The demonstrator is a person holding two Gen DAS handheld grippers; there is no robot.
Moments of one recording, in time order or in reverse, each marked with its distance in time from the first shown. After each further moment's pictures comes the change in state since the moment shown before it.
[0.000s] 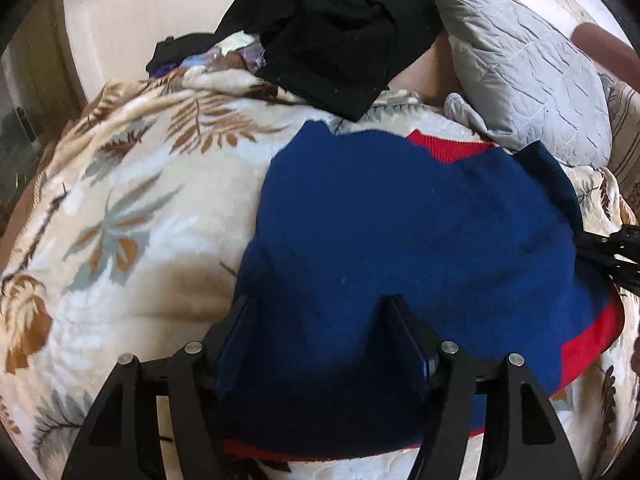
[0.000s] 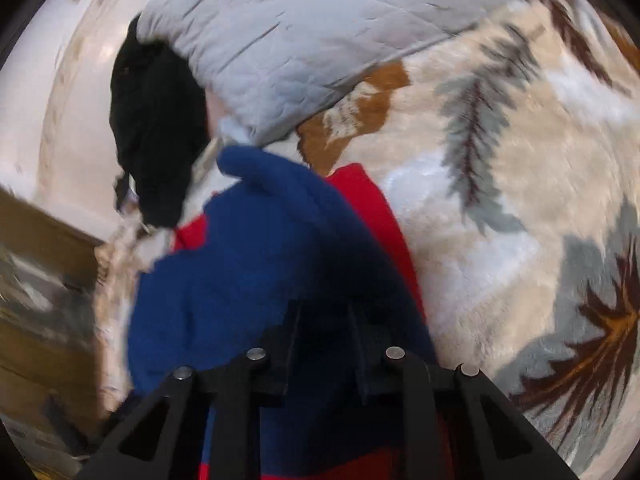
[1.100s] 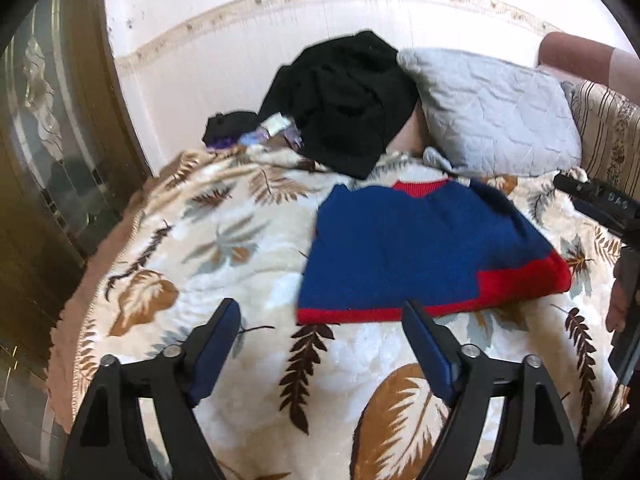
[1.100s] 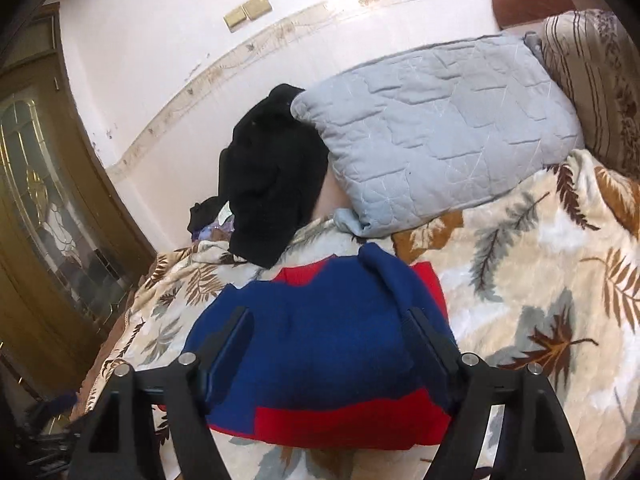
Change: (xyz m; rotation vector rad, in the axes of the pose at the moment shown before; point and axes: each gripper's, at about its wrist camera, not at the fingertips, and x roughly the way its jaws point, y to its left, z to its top) left arm -0.187 -0.015 -0.075 0.058 -0.224 0.146; right arm -0.112 0.071 -0.082 -0.345 -0.412 0.101
